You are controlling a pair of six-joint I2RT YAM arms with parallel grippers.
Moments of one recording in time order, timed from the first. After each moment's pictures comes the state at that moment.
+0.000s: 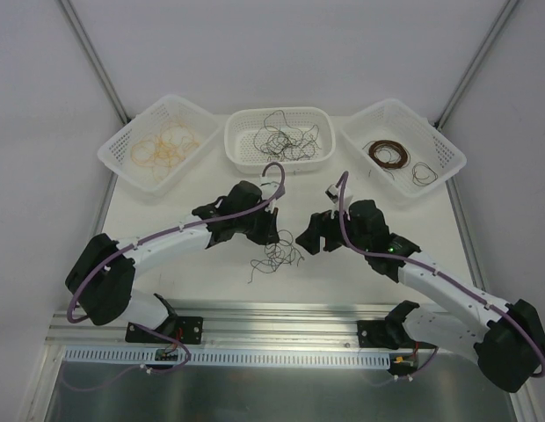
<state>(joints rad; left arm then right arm) -0.76 1.42 0.89 -0.23 0.24 -0.35 0.69 0.99 0.60 -0.12 -0.21 0.39</state>
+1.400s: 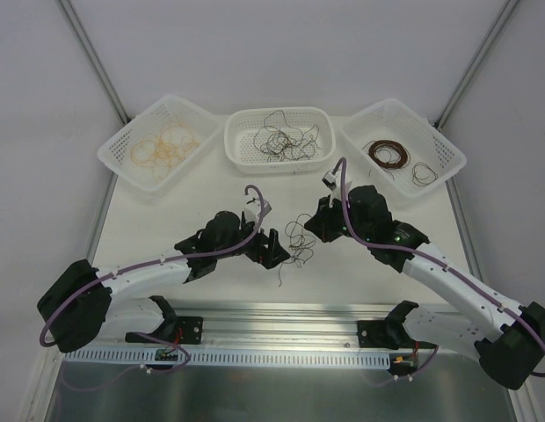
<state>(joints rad) -0.82 1.16 0.51 0.22 0.23 -0.41 0.73 1.01 0.82 -0.31 -0.16 0.32</state>
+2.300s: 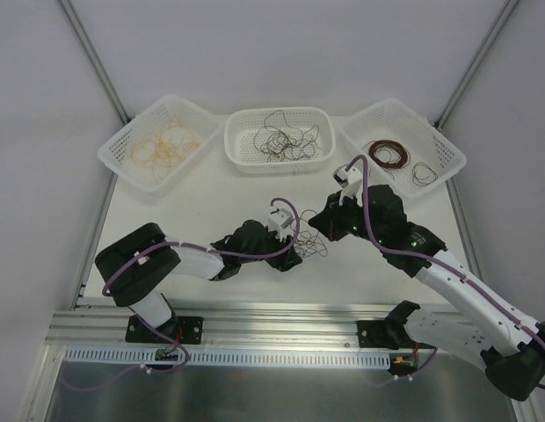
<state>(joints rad) -0.92 1.60 0.52 0.64 0.20 -0.40 0.73 0.92 0.88 -0.38 -0.17 0.33</state>
